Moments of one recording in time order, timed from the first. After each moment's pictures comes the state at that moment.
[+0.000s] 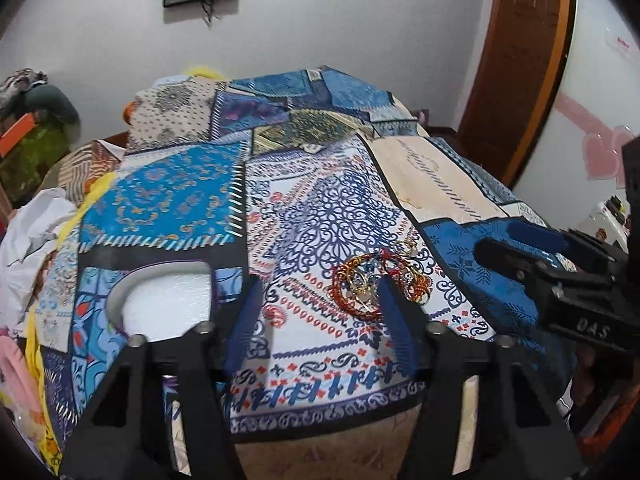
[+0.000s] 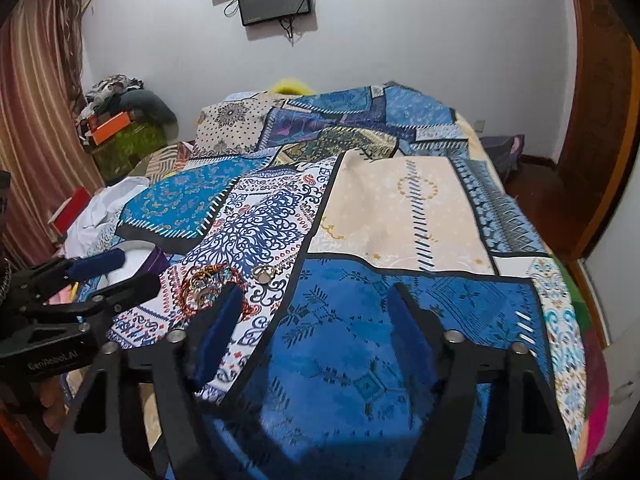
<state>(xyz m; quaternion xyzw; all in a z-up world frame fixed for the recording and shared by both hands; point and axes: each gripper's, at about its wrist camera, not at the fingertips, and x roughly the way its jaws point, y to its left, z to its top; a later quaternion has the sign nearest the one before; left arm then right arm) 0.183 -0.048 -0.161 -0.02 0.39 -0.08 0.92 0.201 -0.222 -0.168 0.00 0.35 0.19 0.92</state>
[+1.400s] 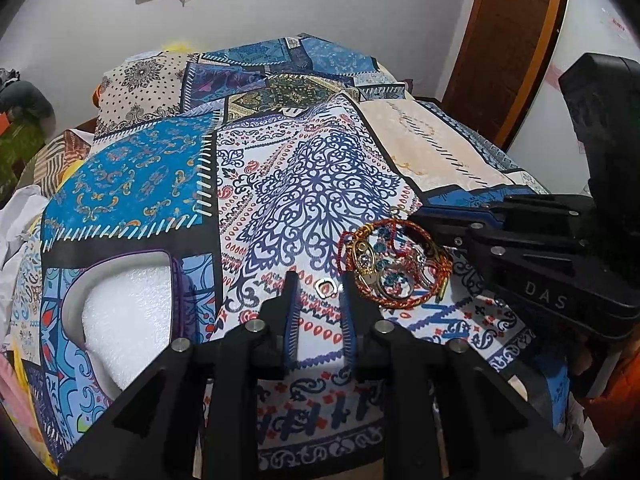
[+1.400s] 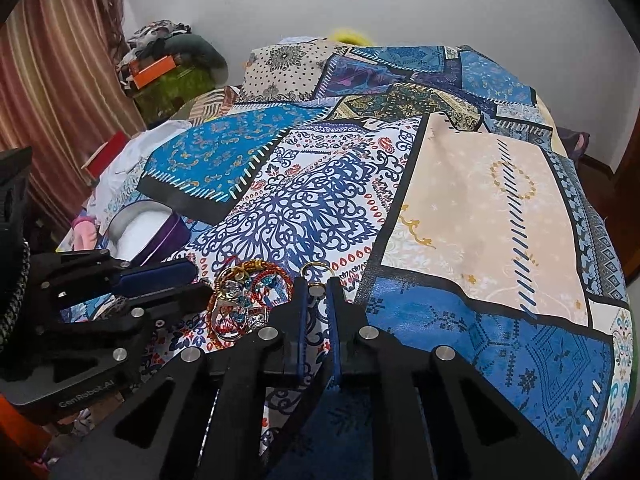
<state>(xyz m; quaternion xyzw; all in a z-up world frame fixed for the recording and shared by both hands) 0.205 -0.053 -0.191 0.00 0.43 -0.12 0.90 0.245 -0.181 -0.192 -0.05 0.42 0.28 0.86</state>
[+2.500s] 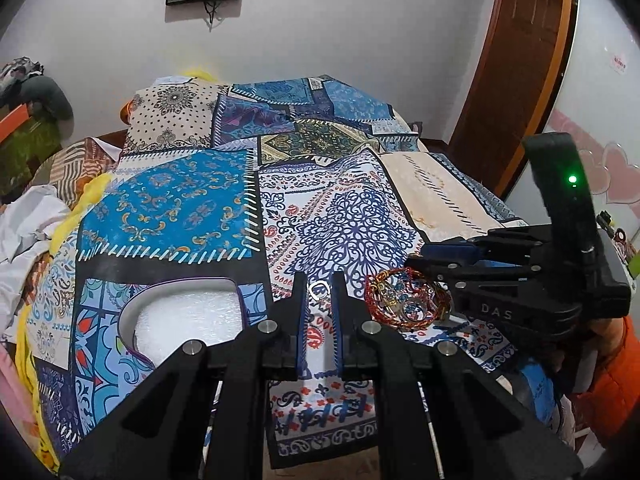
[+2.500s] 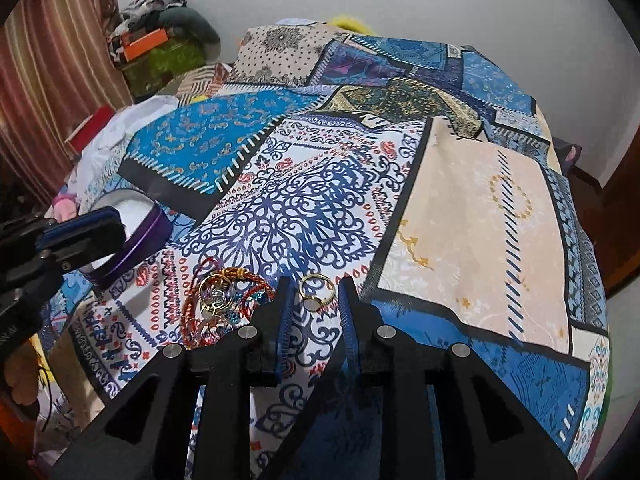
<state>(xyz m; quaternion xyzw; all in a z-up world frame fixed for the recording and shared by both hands) 0.188 -0.011 -0.157 -0.04 0.37 -0.10 0.92 0.259 -0.161 -0.193 -0.11 0.44 0.26 0.85</state>
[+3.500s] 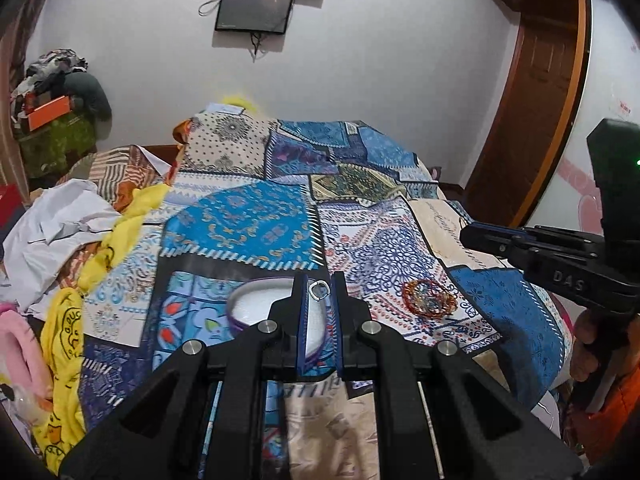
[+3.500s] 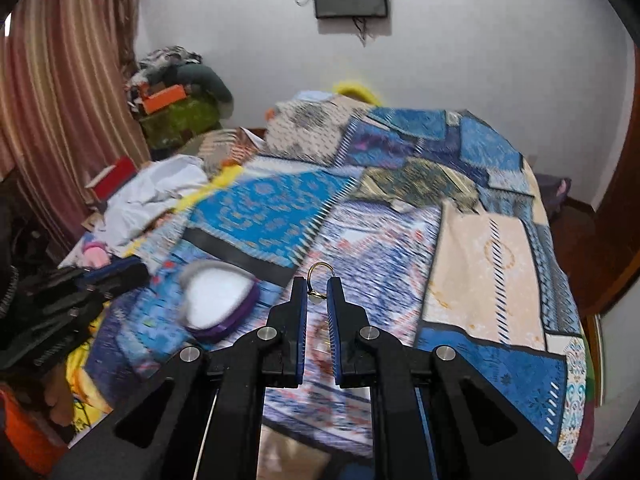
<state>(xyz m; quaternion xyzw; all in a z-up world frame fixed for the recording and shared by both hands) 0.117 0.063 -0.111 -0.09 0.31 -0.05 0.95 0.190 -0.122 -0.104 -0.07 0.35 0.27 0.90</state>
